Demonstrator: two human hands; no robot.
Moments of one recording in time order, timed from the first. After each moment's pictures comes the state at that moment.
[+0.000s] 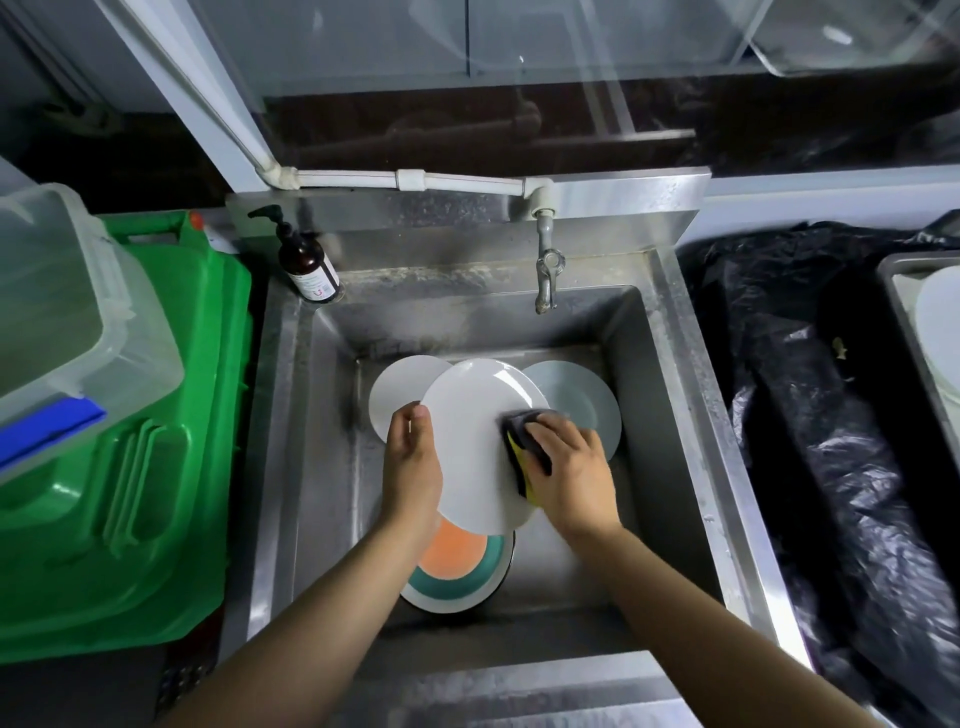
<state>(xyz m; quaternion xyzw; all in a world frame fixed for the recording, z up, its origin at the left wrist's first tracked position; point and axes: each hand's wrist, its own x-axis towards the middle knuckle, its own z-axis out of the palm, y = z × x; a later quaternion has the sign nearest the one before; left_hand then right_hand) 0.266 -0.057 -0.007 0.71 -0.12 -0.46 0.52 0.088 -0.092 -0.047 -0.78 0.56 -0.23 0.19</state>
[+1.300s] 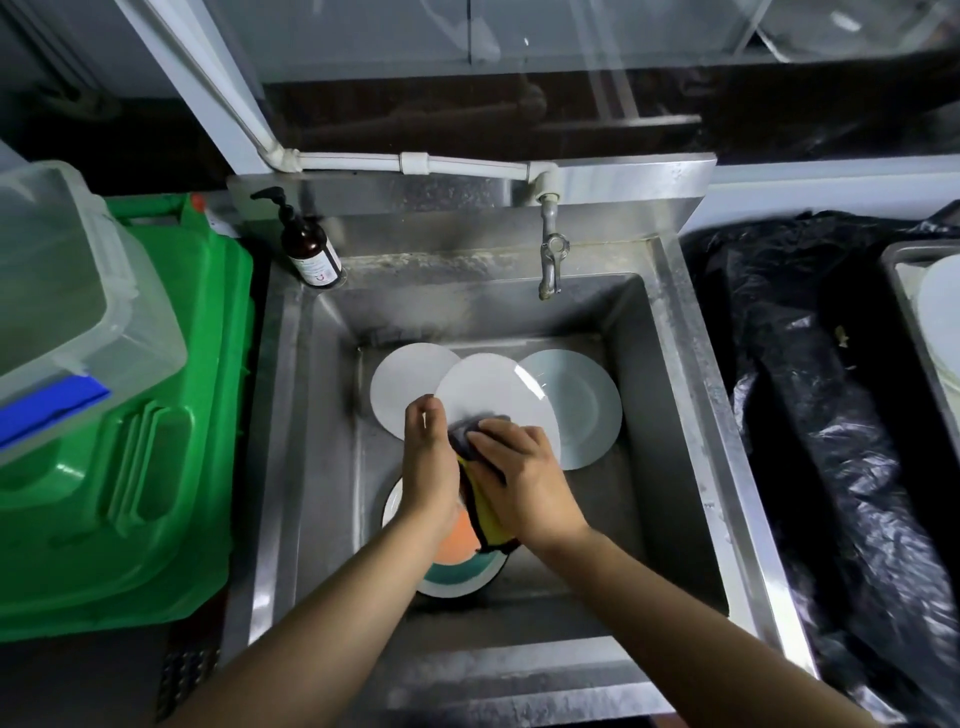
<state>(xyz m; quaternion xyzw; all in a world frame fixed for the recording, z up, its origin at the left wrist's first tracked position) 0.249 -0.052 -0.014 0.70 -0.10 -0.48 0.53 0.128 -0.061 -0.028 -0.82 0.45 -0.24 0.28</state>
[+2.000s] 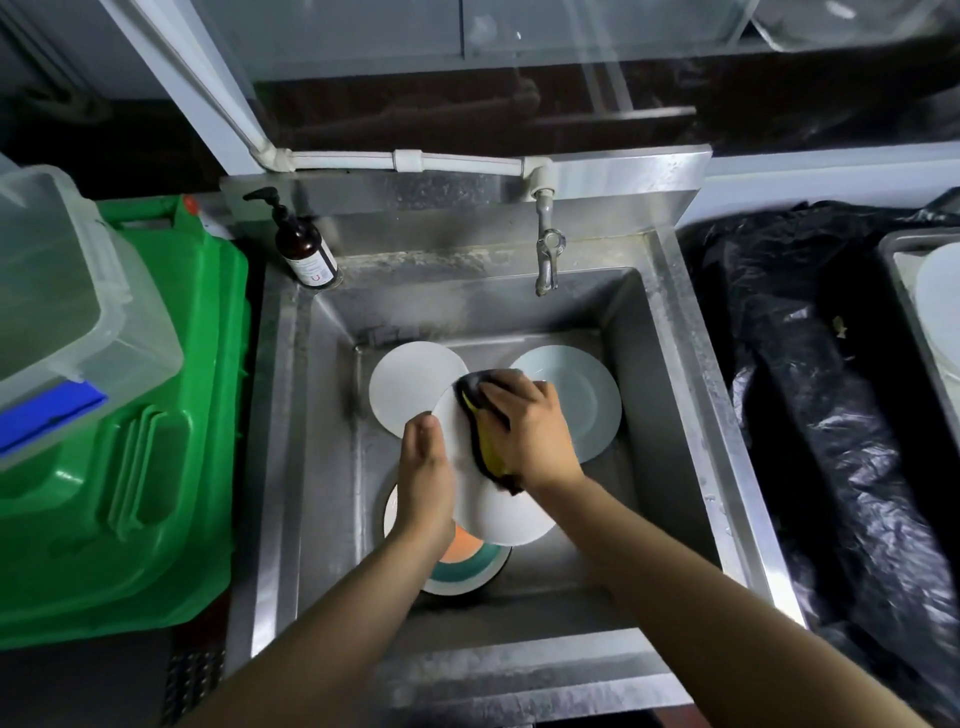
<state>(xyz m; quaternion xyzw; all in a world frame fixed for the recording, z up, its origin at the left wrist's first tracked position) 0.250 -0.034 -0.019 0.72 -0.10 -0.47 0.50 0.141 -0.108 -0.038 -0.80 0.49 -0.26 0.23</state>
